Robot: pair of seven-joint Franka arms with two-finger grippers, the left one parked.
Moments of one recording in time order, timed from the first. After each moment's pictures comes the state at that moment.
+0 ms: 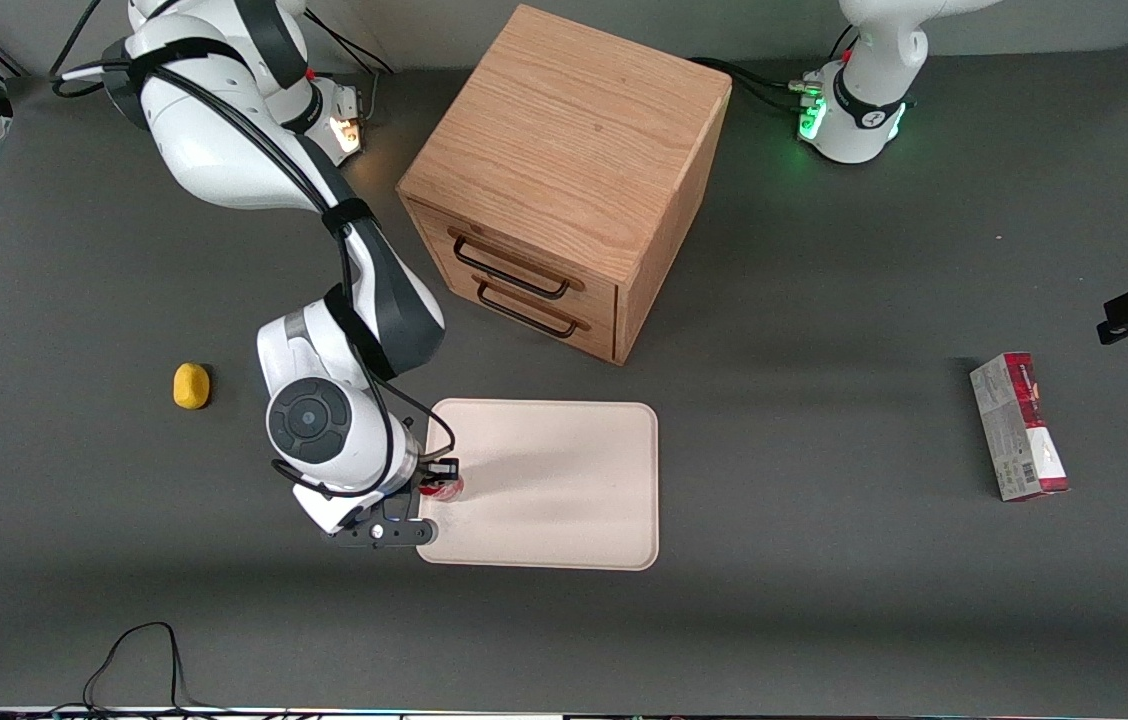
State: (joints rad) arm 0.41 0.87 0.01 -0.98 -0.01 1.83 0.43
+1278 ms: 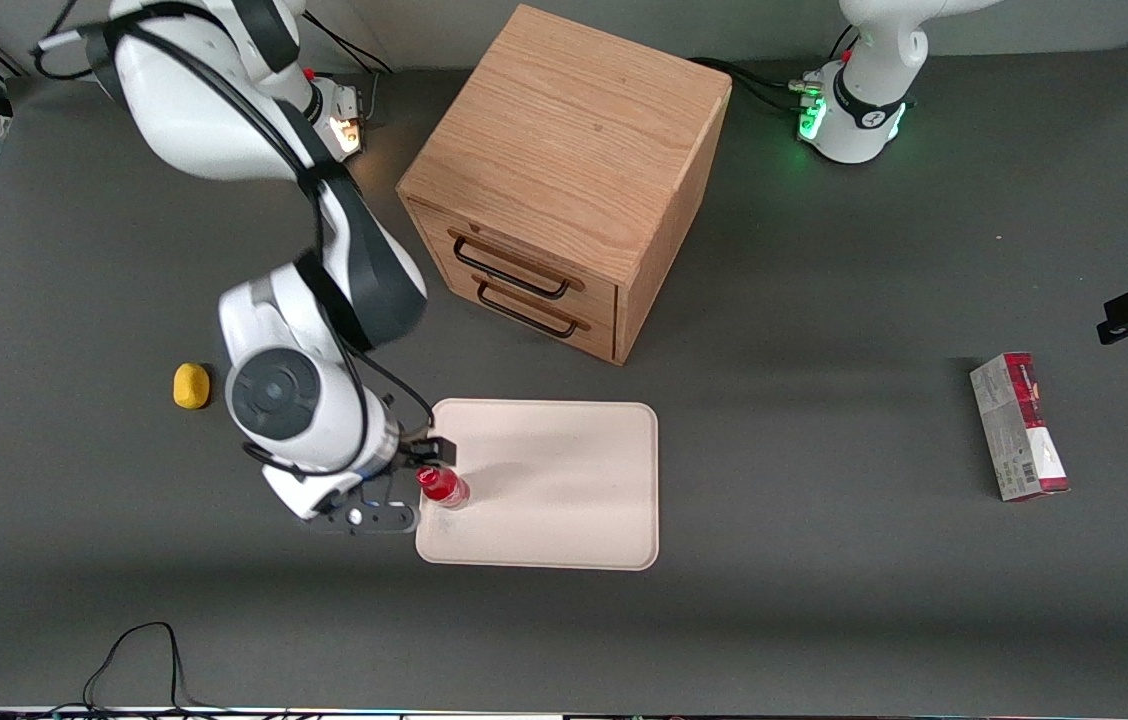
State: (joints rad) arm 0.41 0.72 0.01 -0.94 -0.01 1.58 0.43
